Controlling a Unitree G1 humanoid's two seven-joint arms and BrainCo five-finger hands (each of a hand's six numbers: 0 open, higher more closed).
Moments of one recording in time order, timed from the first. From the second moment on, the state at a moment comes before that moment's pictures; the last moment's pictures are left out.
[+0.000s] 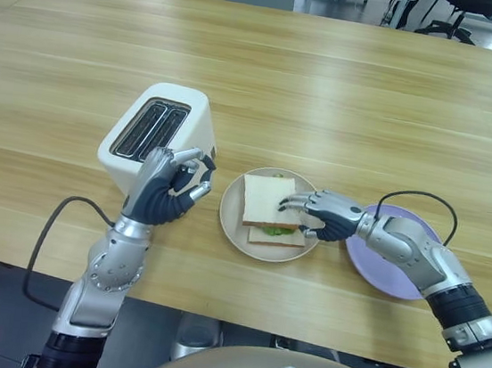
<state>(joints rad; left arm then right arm) 0.26 0.40 0.02 -0.38 0.33 -0.48 0.04 -0.30 -0.62 0.38 0.17 -0.50 -0.67 0.28</state>
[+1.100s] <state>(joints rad) 0.38 0.56 -0.18 -0.17 -0.04 -0.57 -0.55 0.12 -0.61 0.36 -0.02 0.17 -0.54 0.84</state>
